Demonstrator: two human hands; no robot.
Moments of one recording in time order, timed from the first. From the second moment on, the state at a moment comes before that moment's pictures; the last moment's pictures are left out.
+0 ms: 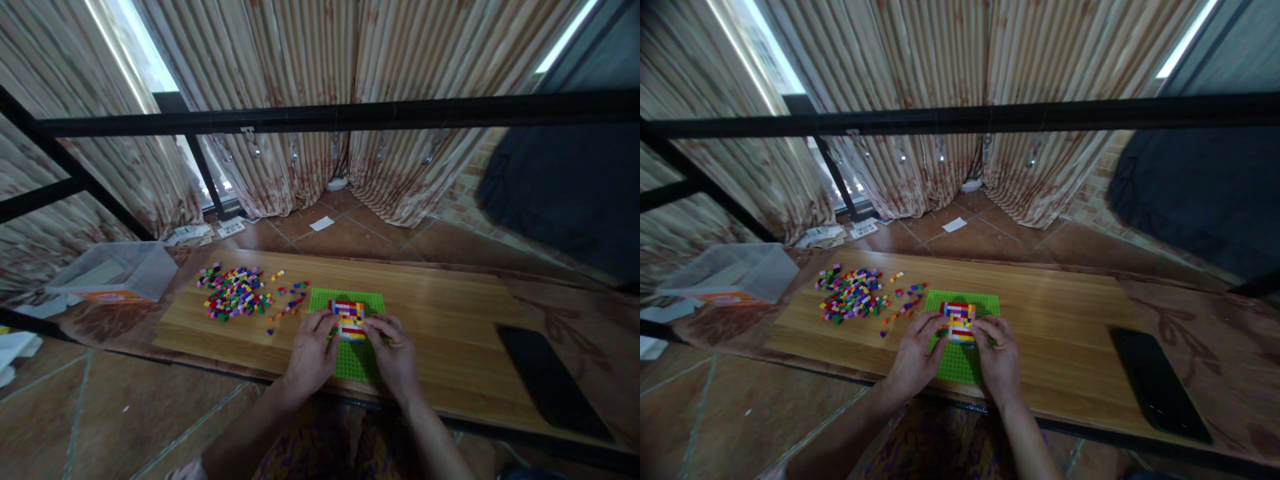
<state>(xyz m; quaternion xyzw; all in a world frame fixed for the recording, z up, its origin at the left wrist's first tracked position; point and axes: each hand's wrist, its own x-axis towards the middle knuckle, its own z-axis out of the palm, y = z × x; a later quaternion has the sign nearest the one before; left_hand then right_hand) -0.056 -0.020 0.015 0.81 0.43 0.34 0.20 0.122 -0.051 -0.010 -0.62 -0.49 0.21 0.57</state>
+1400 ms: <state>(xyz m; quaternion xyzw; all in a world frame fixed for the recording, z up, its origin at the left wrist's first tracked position) -0.087 -0.004 0.002 0.78 0.50 0.36 0.11 0.132 -0.056 -0.034 -0.60 -0.20 0.37 0.68</state>
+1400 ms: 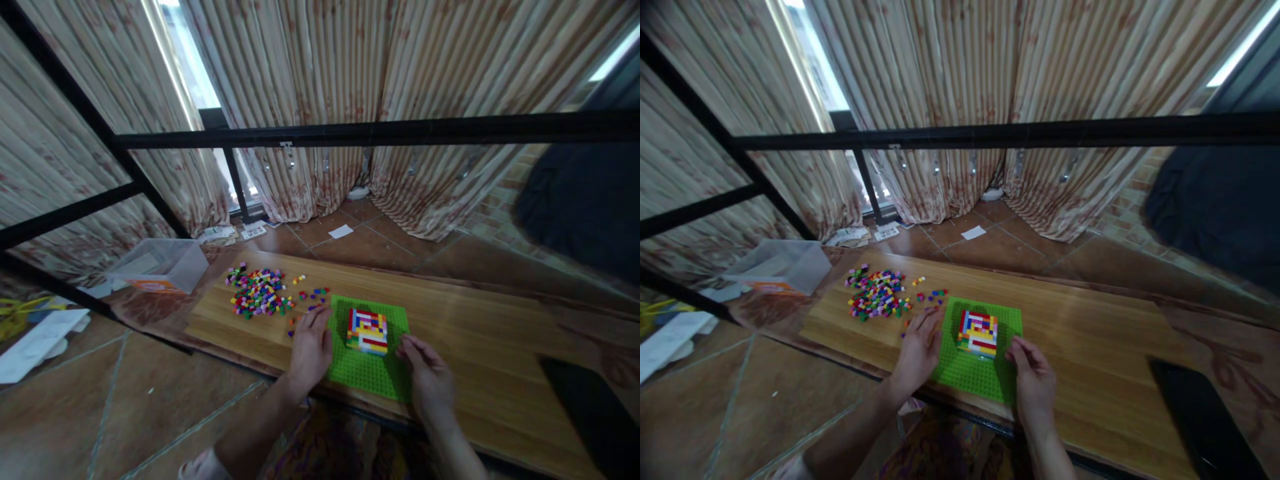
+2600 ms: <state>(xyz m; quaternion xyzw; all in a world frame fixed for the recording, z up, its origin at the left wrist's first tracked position) -0.036 -0.037 0.039 0.68 0.46 0.39 0.41 0.113 -0.078 -0.011 -0.63 -0.39 0.27 0.61</state>
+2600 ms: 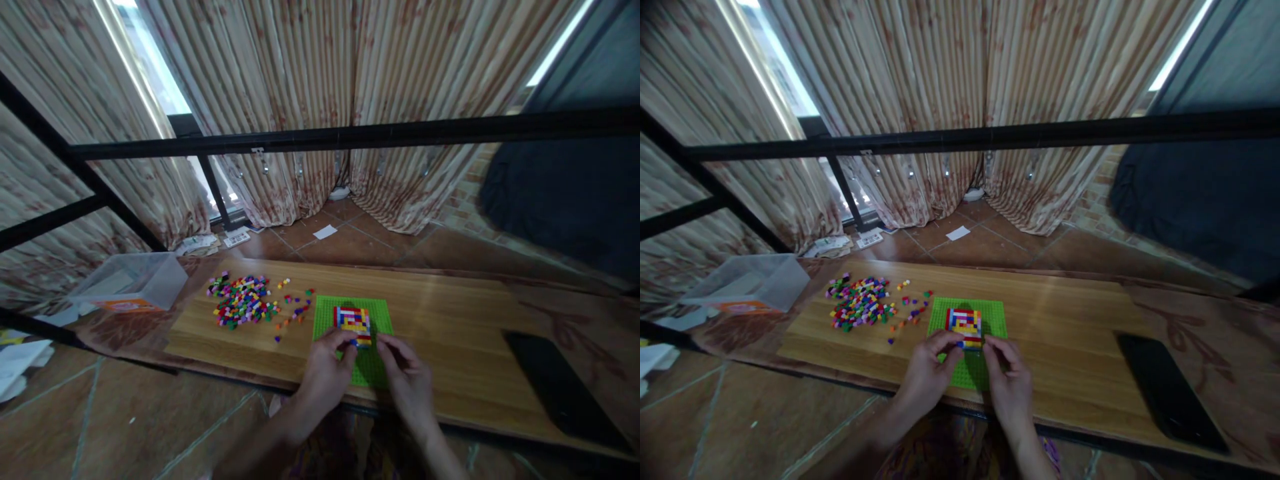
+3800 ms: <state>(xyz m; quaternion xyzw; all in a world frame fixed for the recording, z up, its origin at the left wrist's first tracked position) -0.018 -0.046 0.028 0.72 0.49 0.23 0.44 0.112 -0.053 -0.019 -0.64 -0.34 0.32 0.61</state>
